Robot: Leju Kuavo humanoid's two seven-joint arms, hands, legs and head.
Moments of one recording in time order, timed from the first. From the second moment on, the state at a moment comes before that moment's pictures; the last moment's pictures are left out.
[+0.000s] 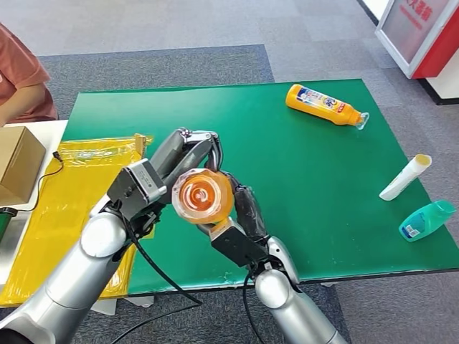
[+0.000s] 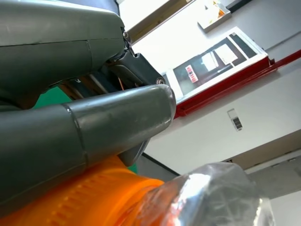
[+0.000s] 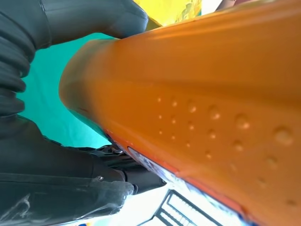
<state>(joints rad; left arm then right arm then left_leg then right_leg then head) -0.57 0.00 -0.63 -1.56 0.02 -0.14 -0.10 -0.22 0.12 0.52 -1.33 0.51 -0.27 -0.33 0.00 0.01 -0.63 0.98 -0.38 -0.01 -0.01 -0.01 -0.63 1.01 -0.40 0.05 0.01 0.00</state>
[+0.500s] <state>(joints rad) -0.34 -0.01 -0.50 -1.67 0.08 -0.01 -0.31 -0.23 0.12 0.50 -1.34 0.52 -0.31 -0.30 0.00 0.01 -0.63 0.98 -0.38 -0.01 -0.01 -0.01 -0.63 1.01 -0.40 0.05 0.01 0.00</state>
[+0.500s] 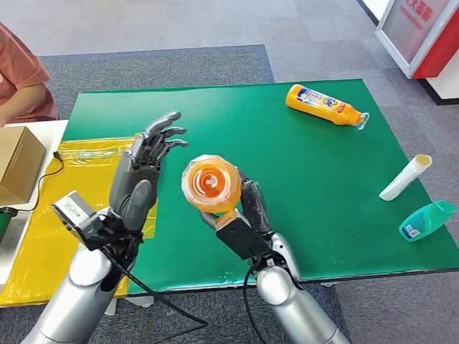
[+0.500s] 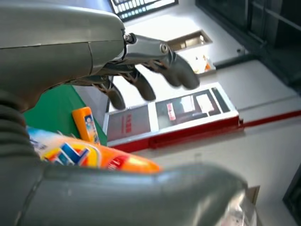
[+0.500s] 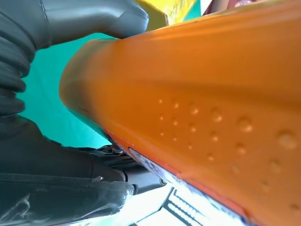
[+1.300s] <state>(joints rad) -0.31 0.02 -0.47 -1.73 -0.16 0.01 -0.27 -0.28 0.12 0.41 -1.35 0.55 -0.34 -0.28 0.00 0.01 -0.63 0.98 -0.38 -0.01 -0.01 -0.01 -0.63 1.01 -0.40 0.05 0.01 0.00</state>
